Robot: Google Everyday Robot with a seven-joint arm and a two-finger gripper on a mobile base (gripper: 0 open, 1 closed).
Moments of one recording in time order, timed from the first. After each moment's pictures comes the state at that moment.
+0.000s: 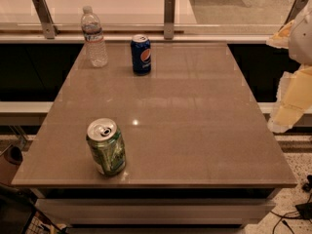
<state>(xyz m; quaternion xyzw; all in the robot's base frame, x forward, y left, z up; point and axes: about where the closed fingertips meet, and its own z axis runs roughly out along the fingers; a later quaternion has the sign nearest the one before) 0.438 -0.212 0.994 -0.60 0.78 -0.05 0.19</state>
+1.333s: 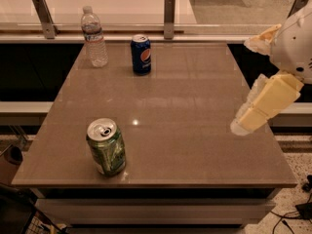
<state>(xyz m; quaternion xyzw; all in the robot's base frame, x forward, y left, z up) 0.428 -0.153 0.999 -0.57 0.76 0.04 0.30</state>
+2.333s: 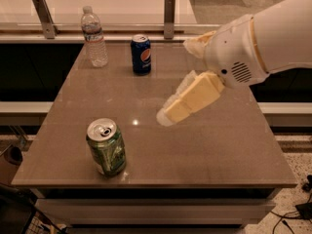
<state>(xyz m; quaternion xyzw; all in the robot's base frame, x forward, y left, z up) 0.447 -0.041 0.998 -0.55 0.71 0.19 0.40</state>
